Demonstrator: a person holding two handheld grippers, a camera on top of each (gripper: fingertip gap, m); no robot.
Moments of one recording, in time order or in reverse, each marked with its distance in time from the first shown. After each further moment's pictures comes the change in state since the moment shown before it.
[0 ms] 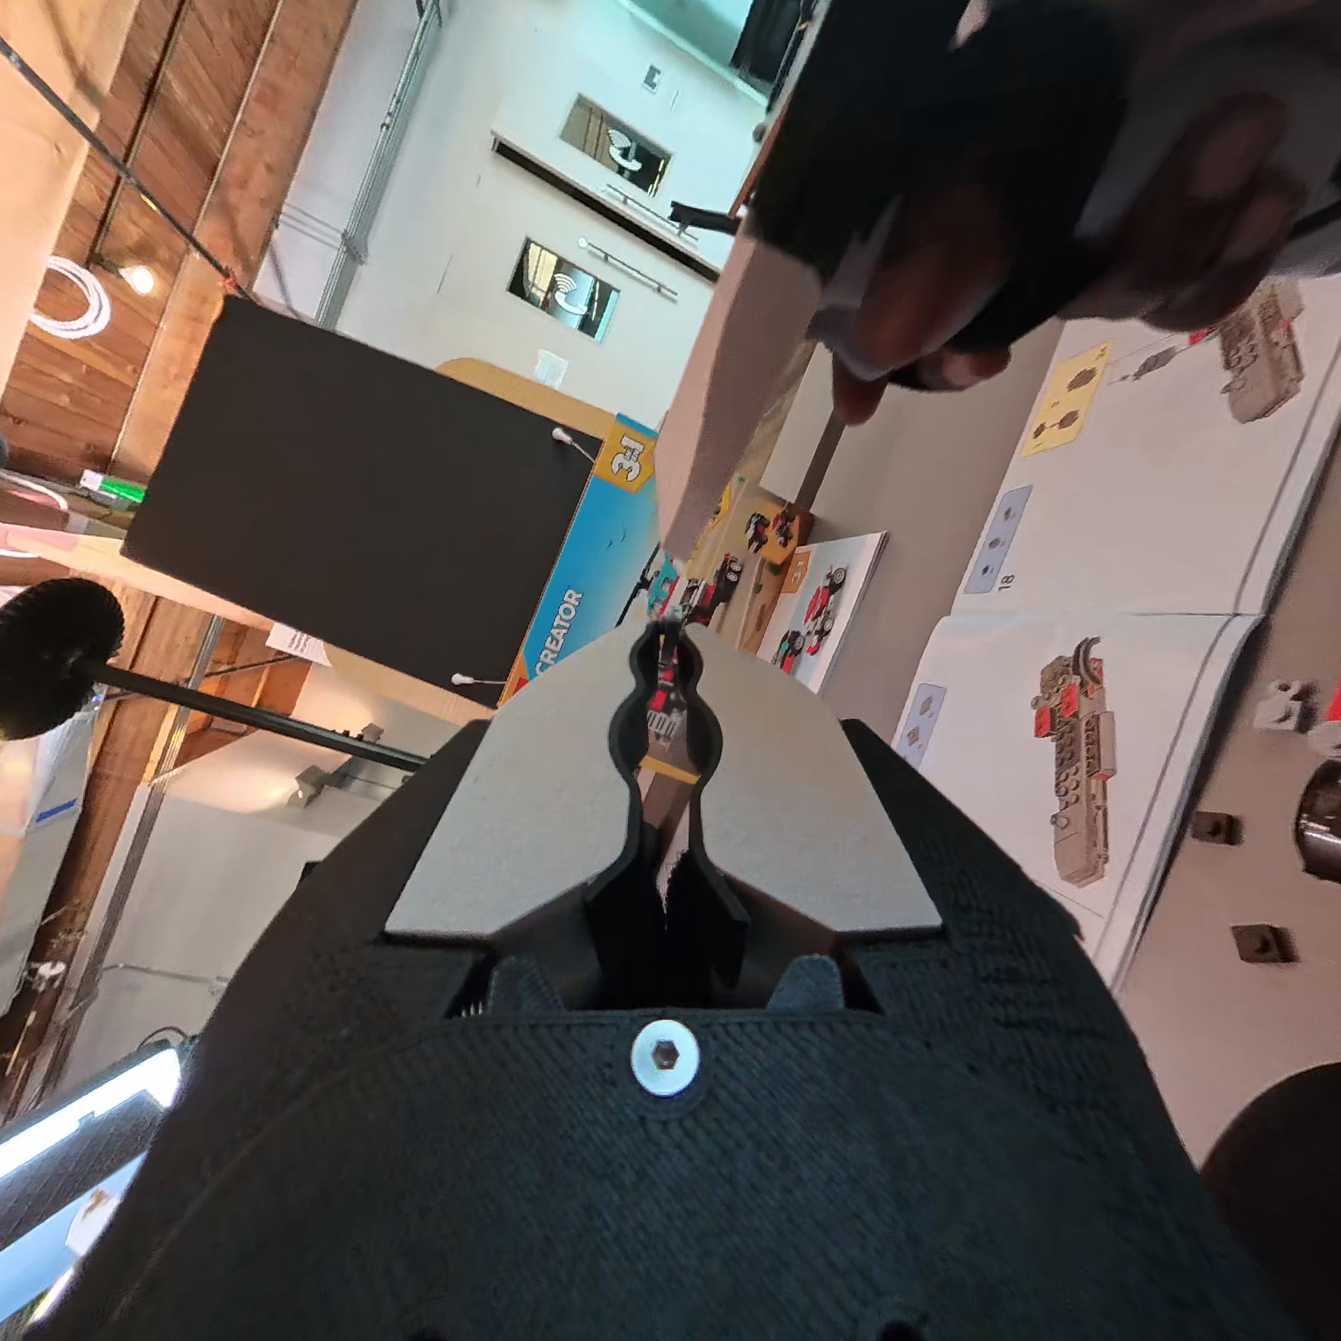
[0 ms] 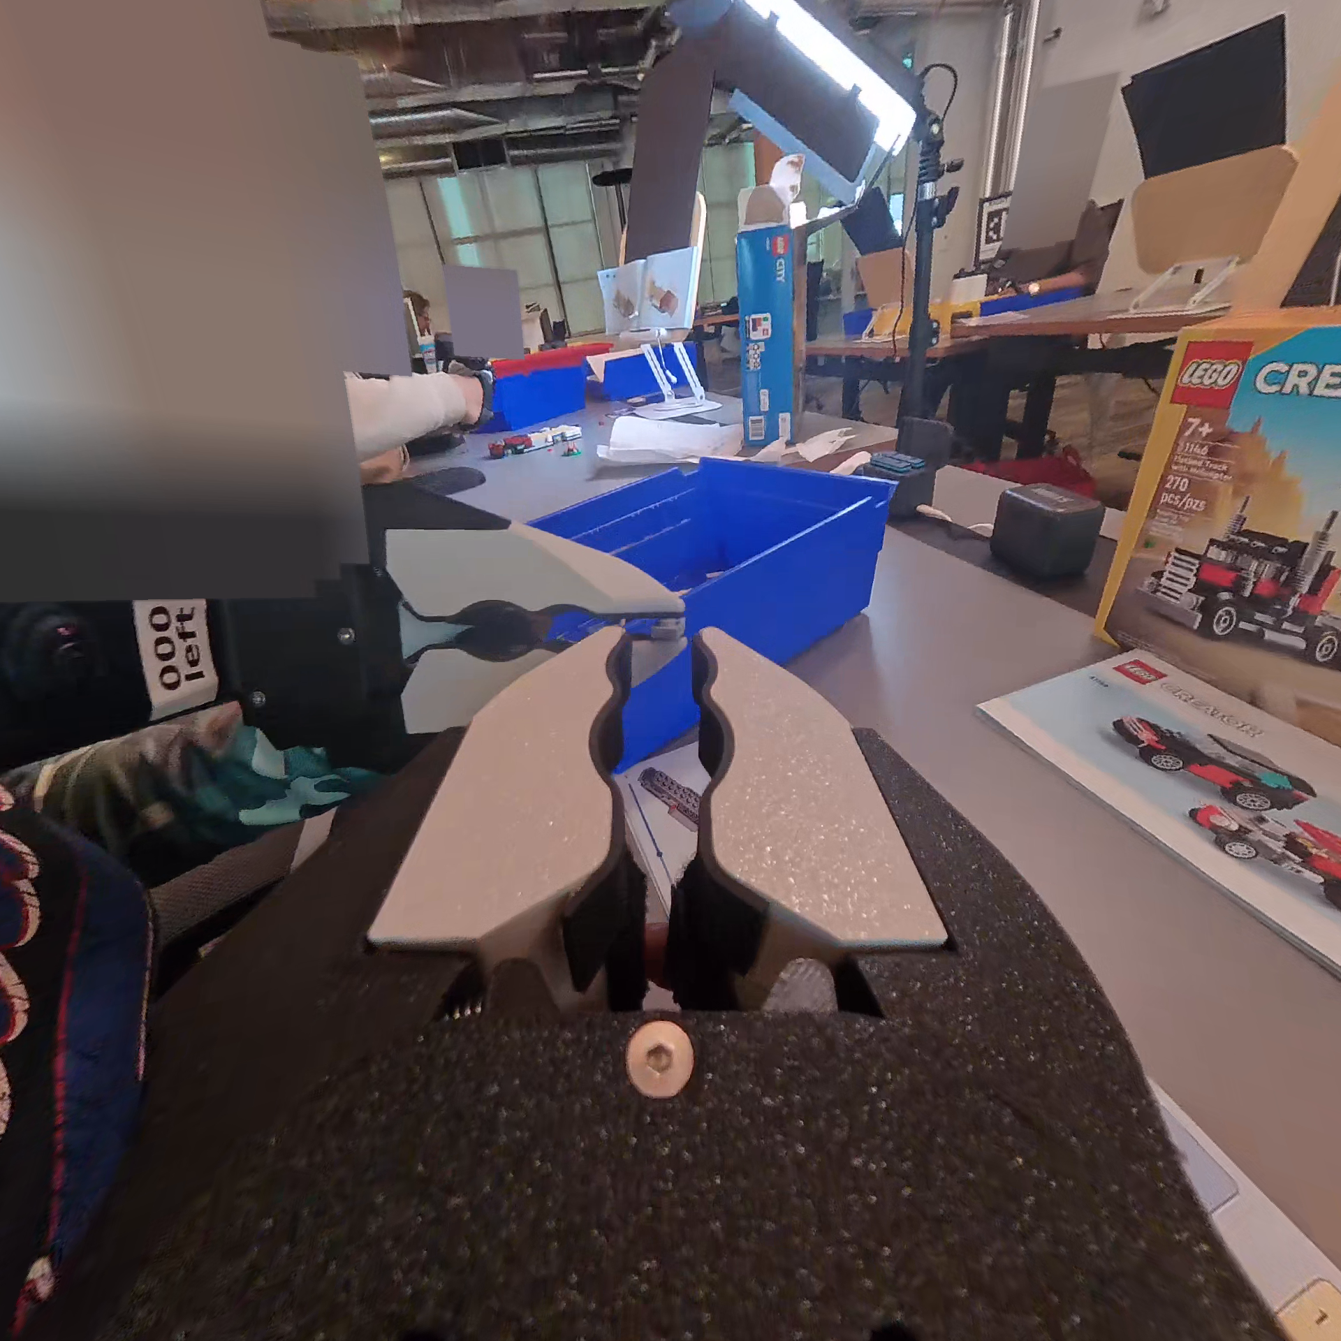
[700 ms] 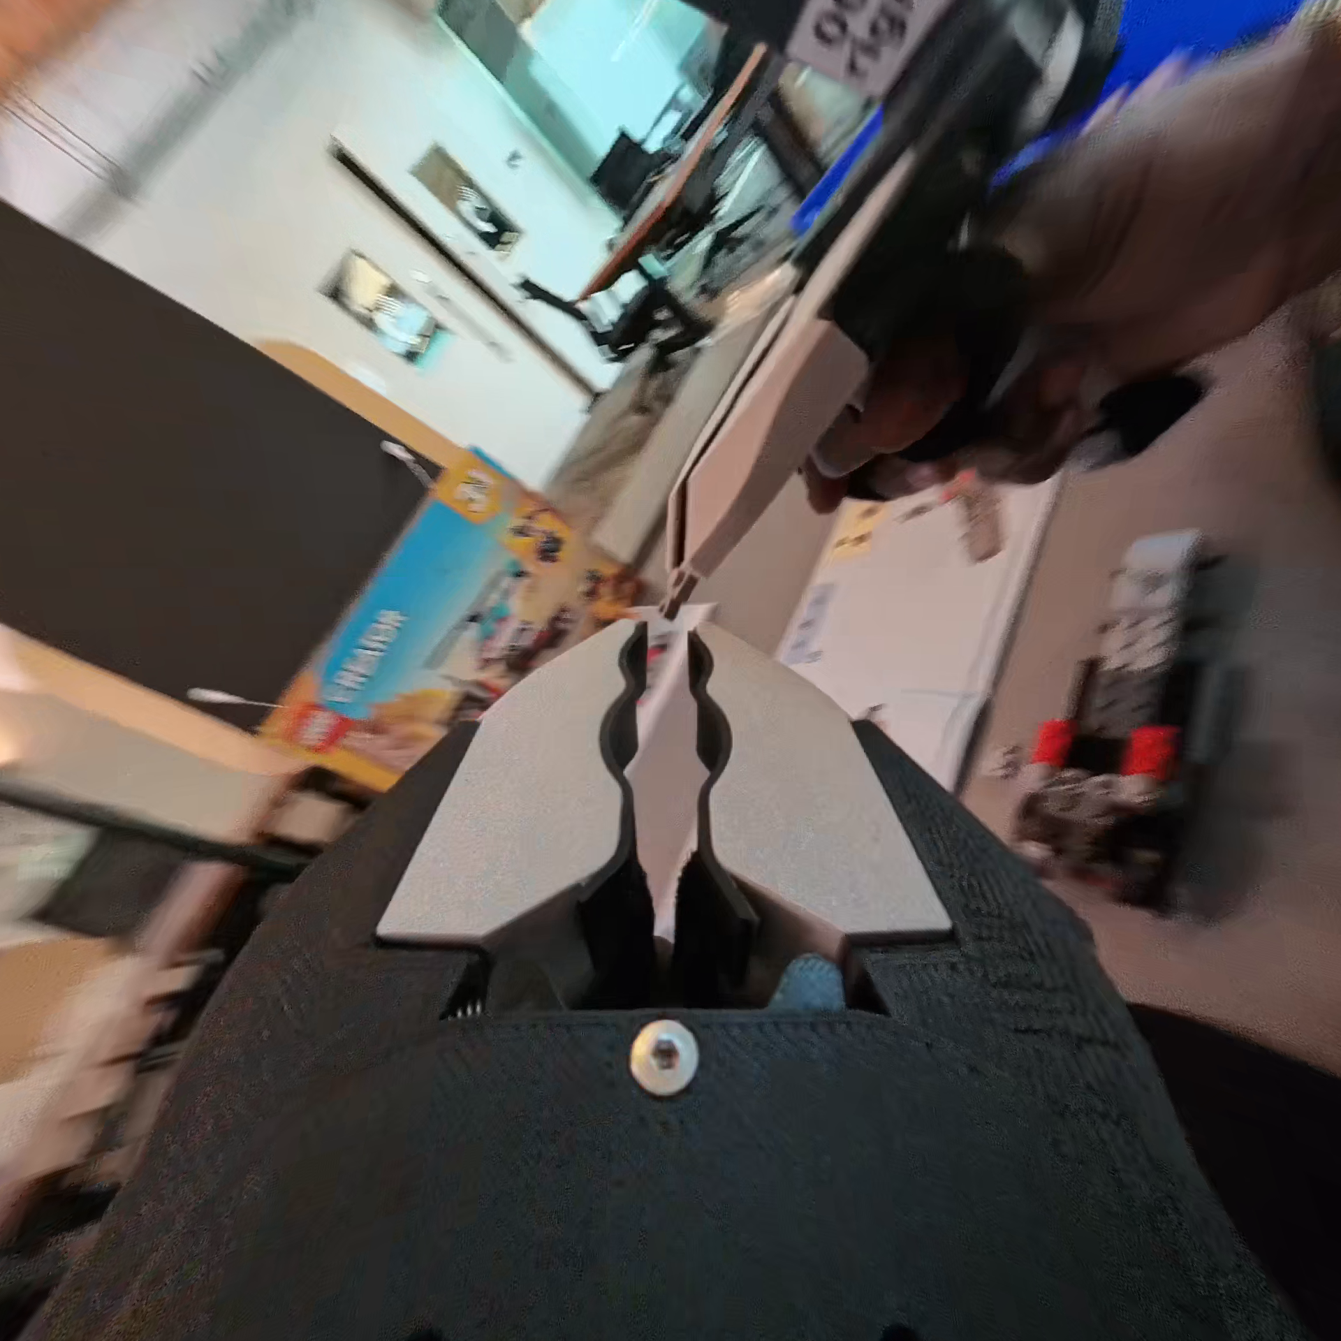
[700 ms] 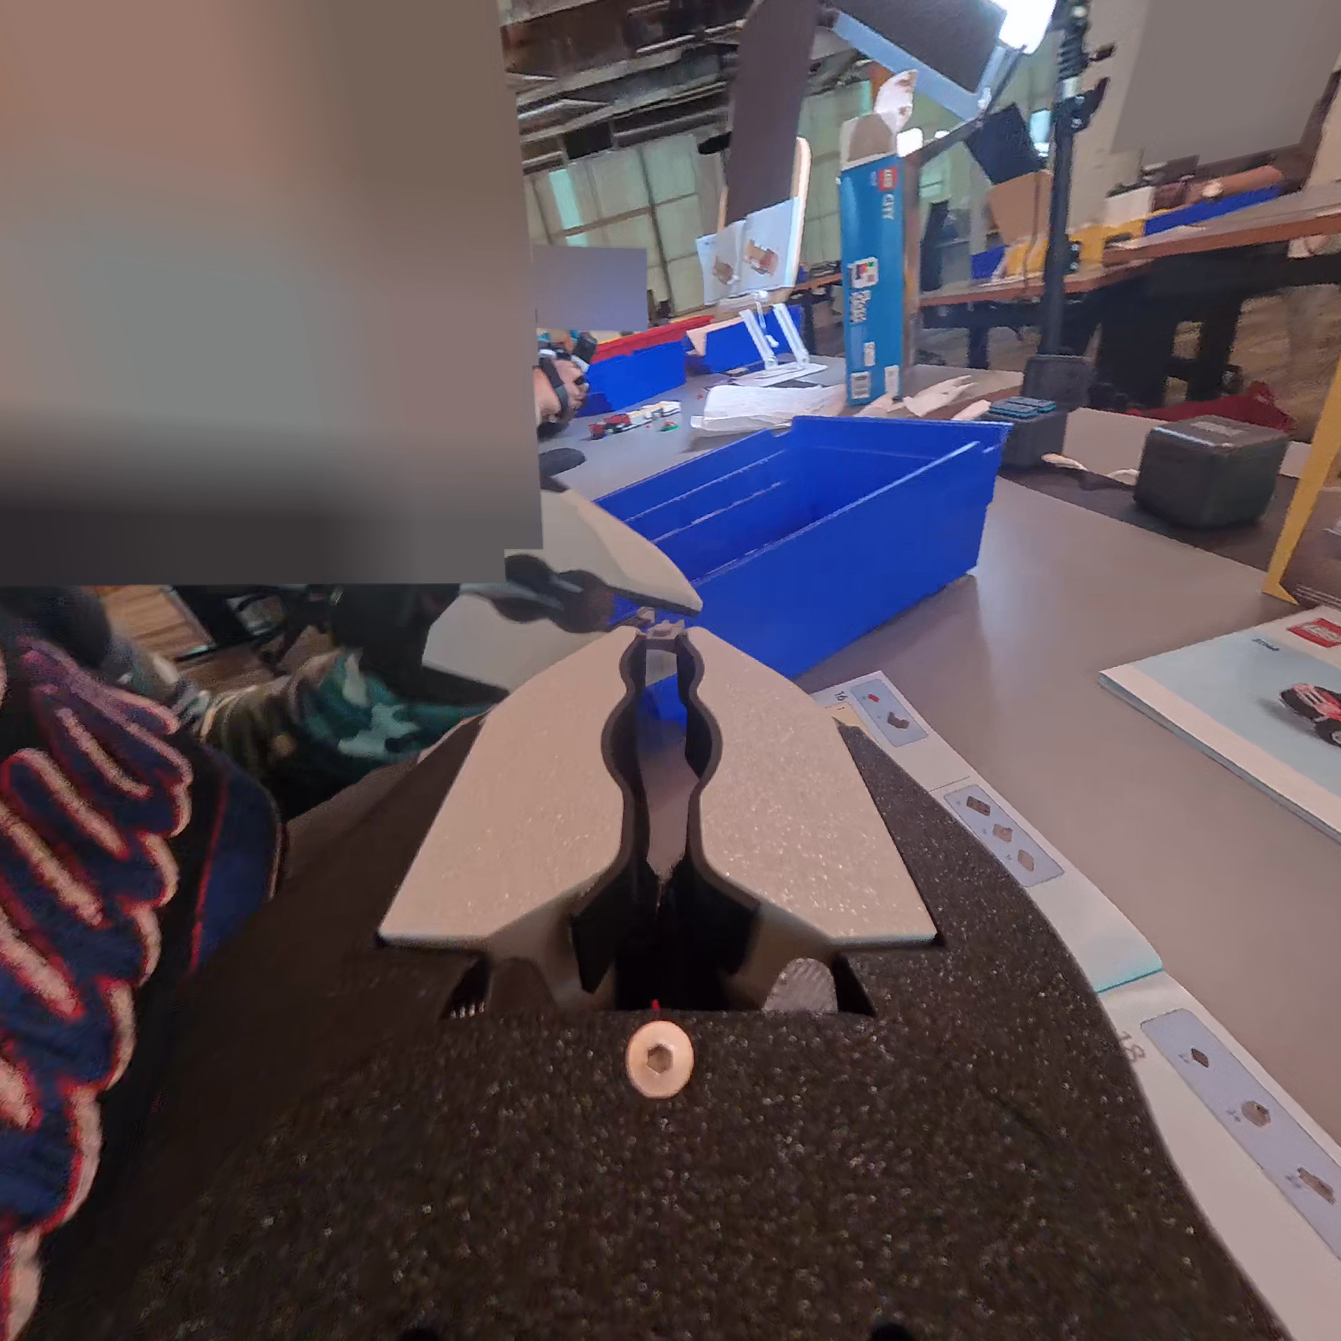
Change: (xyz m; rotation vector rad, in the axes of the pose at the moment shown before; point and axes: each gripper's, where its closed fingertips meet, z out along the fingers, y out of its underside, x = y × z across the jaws) left arm 0.021 -0.012 -0.008 0.110 0.223 -0.252; right arm -0.011 0.015 -0.008 -0.031 -0.163 0.095
